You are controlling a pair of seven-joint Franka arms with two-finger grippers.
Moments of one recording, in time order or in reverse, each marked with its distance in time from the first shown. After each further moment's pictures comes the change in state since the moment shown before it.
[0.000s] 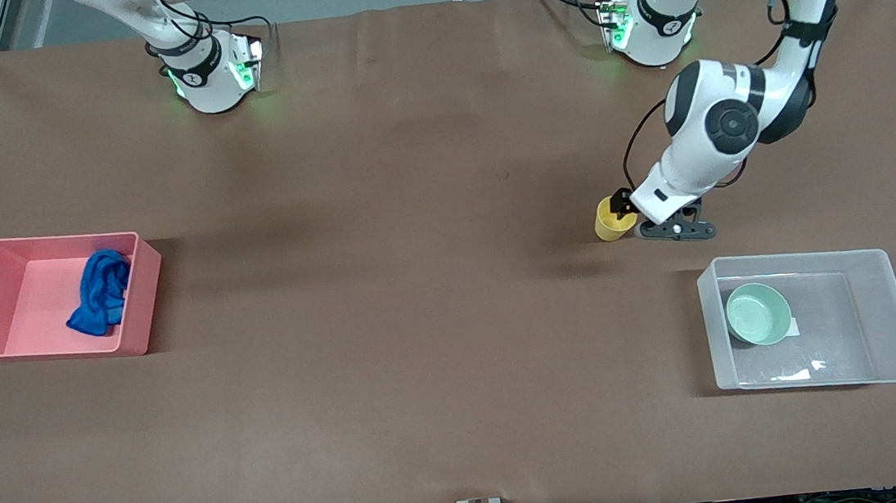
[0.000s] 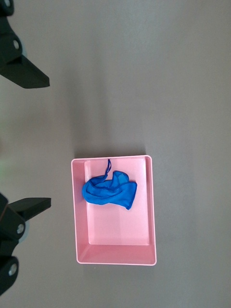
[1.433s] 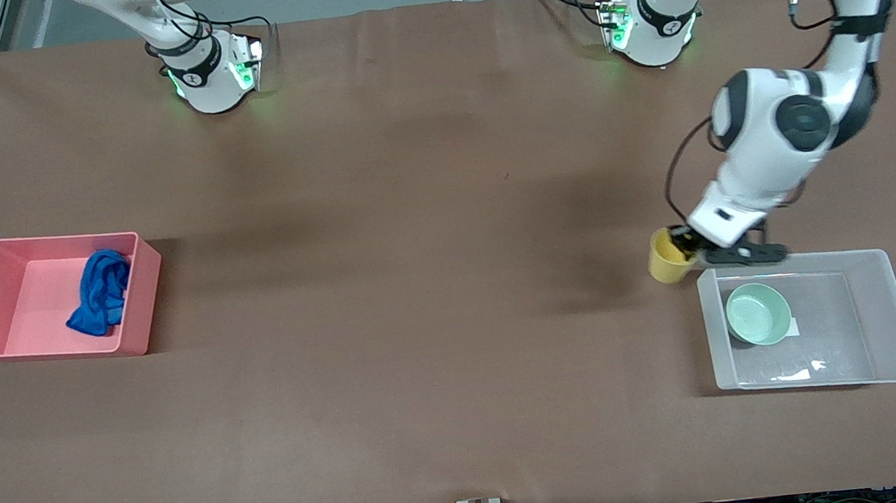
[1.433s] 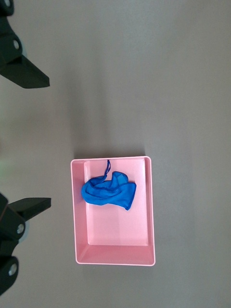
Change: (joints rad) left arm 0.019 -0.009 0.166 0.213 0.010 0.032 0.060; right arm 0.000 0.000 0.004 0.003 0.000 -0.001 0.000
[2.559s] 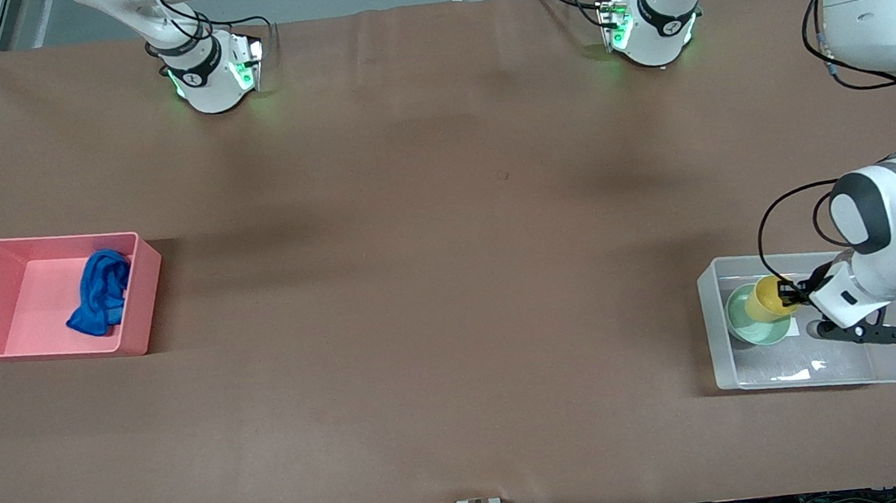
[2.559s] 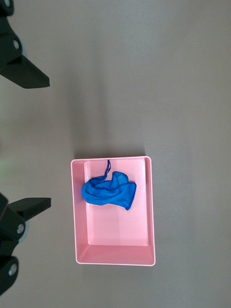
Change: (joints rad) left arm 0.020 0.439 0.248 0.488 -0.165 -0.291 0.470; right arm 0.000 0.000 0.000 0.000 0.000 -0.005 0.000
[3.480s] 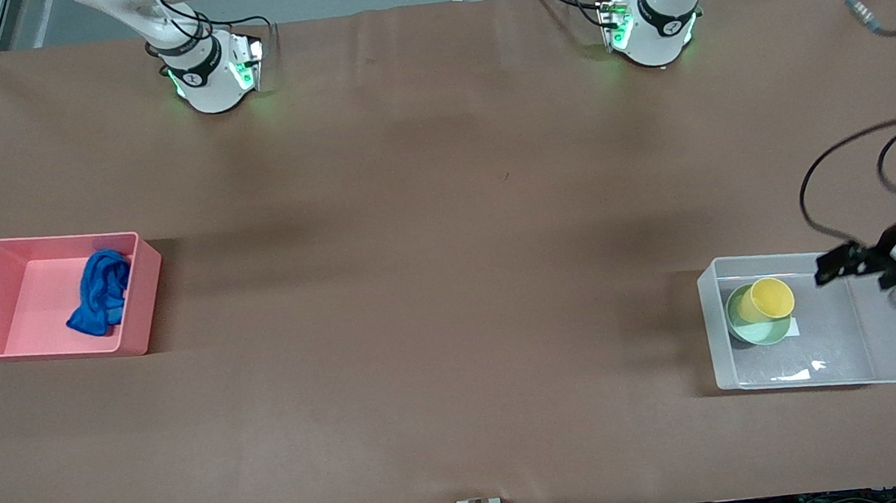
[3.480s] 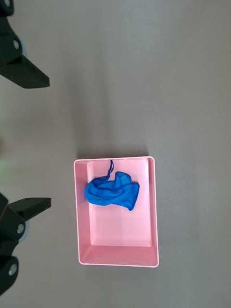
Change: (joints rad) left arm -0.015 -0.362 -0.041 0.056 0.058 -0.269 -0.142; right arm 0.000 0.001 -0.001 -0.001 0.000 -0.008 0.000
